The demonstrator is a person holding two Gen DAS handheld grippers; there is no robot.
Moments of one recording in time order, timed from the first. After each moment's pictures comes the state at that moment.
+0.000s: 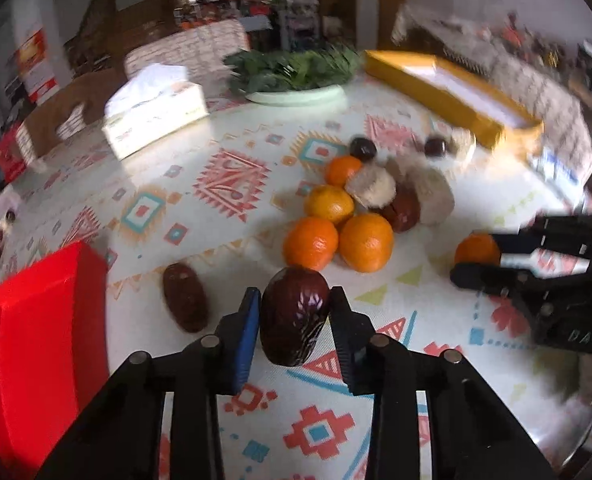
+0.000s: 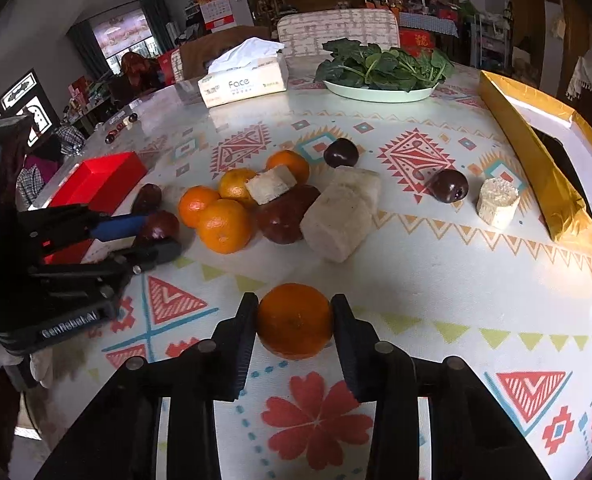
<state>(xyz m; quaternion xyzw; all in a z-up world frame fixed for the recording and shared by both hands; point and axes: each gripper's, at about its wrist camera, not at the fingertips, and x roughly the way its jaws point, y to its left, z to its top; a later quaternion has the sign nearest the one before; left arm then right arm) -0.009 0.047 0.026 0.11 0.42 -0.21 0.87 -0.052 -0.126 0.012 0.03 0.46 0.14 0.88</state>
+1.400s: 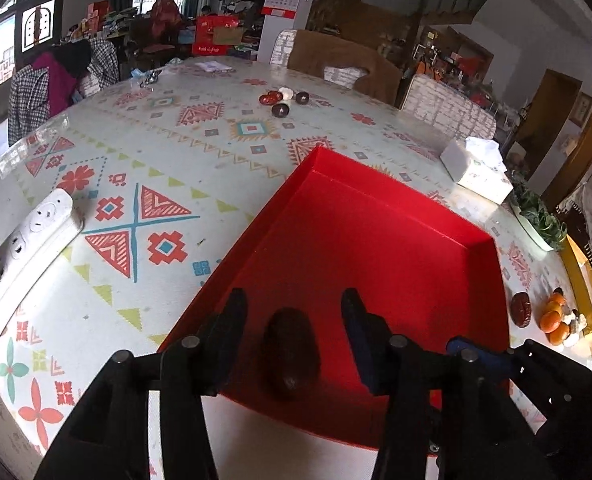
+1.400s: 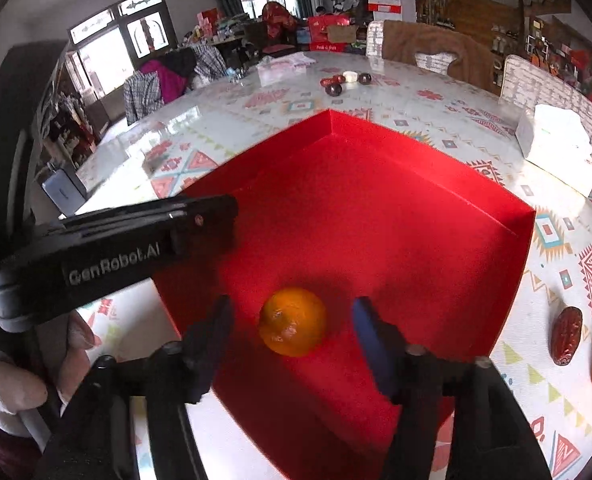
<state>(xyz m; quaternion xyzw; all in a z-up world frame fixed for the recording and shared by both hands) -0.068 0.363 0.038 -0.15 0.40 0.08 0.90 -0.049 0.222 0.022 -0.09 0.43 0.34 0.83</state>
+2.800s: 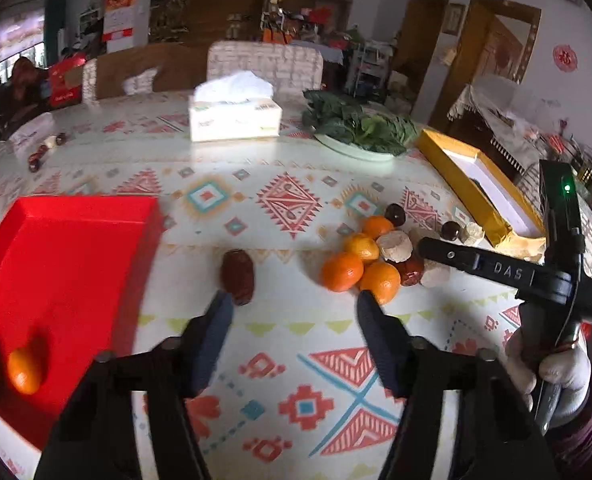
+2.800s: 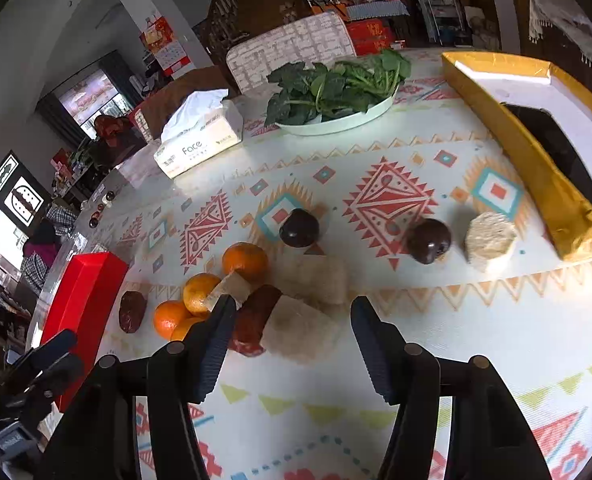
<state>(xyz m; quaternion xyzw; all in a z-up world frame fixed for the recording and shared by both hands) -0.029 0.077 0.055 -0.04 0.41 -0.14 0.90 0.000 -0.154 0.015 0.16 0.44 0.11 0.88</state>
